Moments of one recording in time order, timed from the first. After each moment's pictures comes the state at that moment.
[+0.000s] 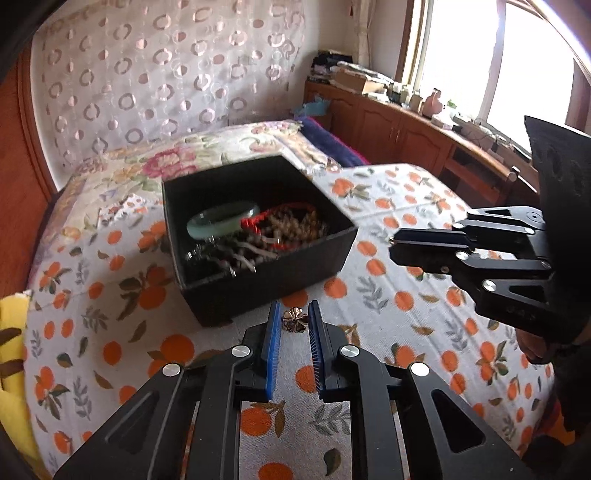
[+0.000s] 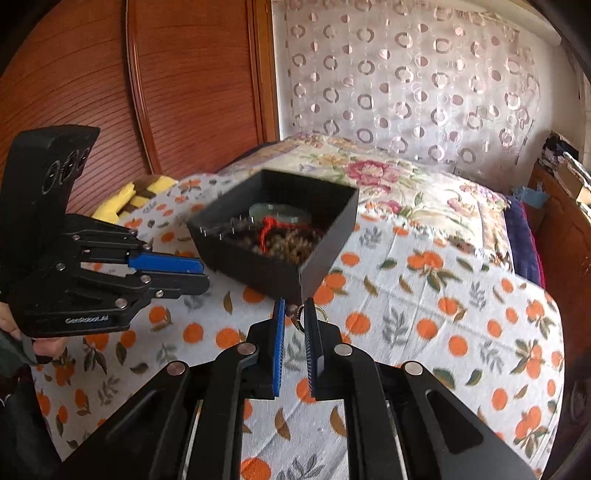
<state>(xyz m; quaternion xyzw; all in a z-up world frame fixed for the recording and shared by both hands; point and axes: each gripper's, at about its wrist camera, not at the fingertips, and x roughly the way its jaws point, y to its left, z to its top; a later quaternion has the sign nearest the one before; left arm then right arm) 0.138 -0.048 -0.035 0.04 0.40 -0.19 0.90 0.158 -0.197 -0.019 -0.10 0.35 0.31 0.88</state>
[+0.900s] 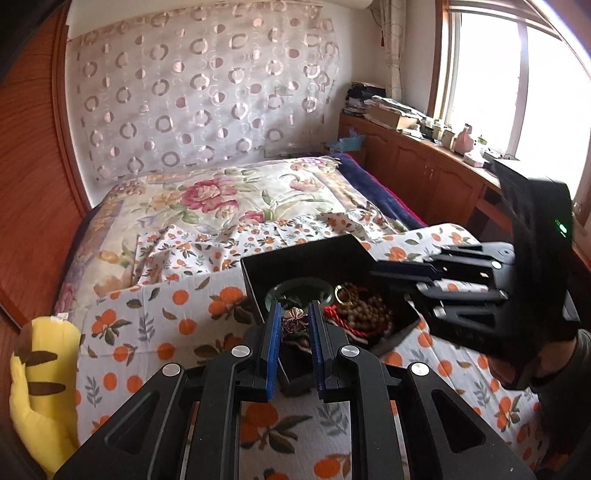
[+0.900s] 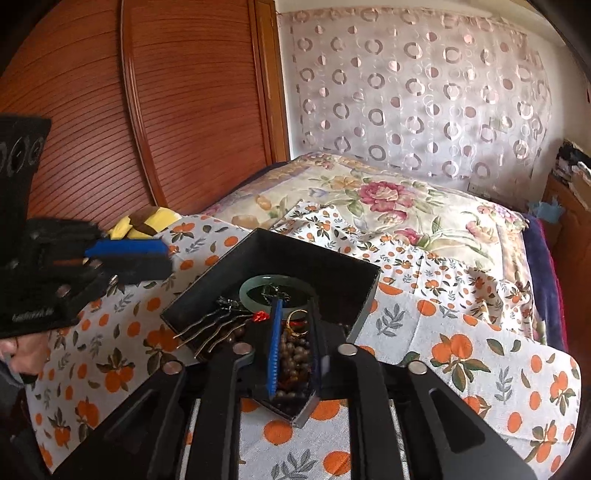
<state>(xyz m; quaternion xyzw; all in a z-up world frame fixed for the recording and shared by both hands) 0.179 -0.012 0.008 0.03 0.35 -0.13 0.93 0.231 -0.155 -0.012 -0.08 0.33 0.34 0.88</state>
